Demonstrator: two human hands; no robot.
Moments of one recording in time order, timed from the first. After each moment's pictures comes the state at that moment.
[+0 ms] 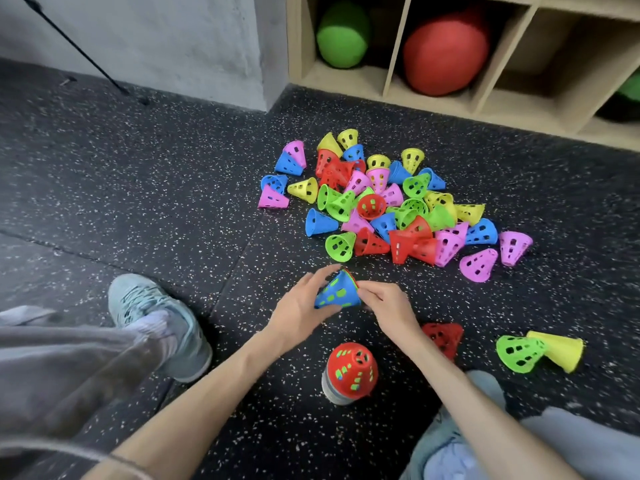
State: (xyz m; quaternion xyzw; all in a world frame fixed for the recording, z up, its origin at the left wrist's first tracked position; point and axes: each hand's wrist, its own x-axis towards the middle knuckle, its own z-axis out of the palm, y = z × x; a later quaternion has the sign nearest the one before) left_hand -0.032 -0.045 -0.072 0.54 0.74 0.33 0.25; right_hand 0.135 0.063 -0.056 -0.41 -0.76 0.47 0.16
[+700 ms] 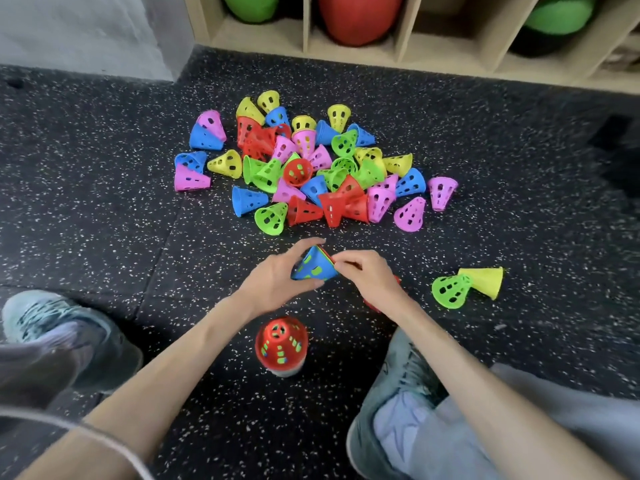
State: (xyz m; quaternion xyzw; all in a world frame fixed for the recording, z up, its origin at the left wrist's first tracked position) left_hand 0.019 0.012 -0.059 0.62 0.67 0.25 0.33; right_hand 0.219 0.090 -0.044 -0.44 -0.74 0.49 0.17
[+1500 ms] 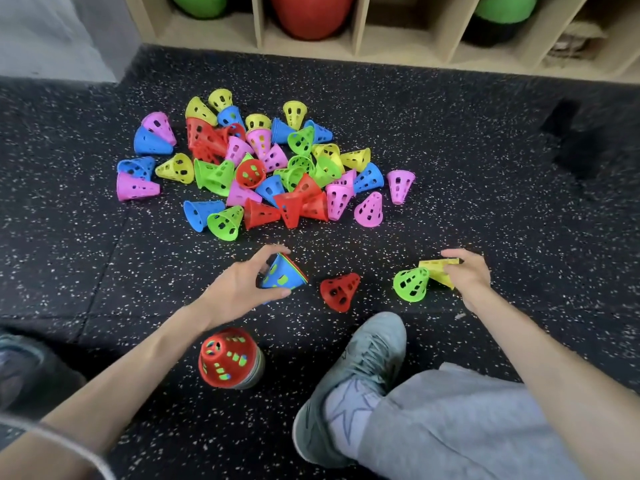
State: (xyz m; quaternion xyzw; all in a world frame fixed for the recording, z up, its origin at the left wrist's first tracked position) left_hand 0.040 0.026 -0.058 0.63 0.66 0.21 0.34; right_hand 0.420 0.181 -0.069 -0.79 -0.47 0.33 0.21
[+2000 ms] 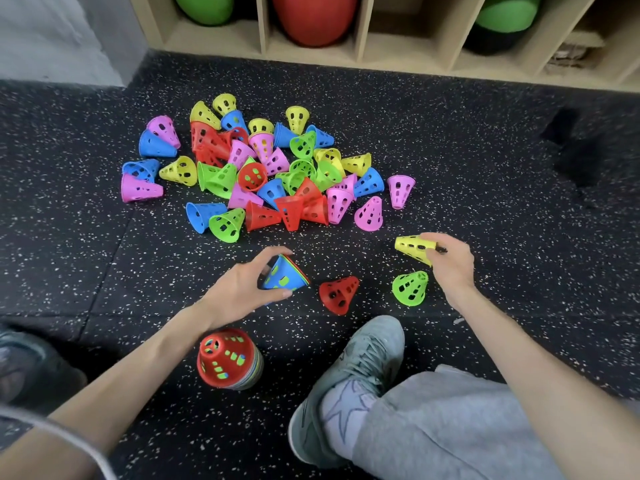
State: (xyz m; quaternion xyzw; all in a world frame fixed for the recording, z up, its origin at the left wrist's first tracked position) left_hand 0.046 0.025 -0.053 0.62 0.67 0.22 0.34; right_hand 0.389 0.175 -0.047 -0.70 -0.56 0.33 0.29
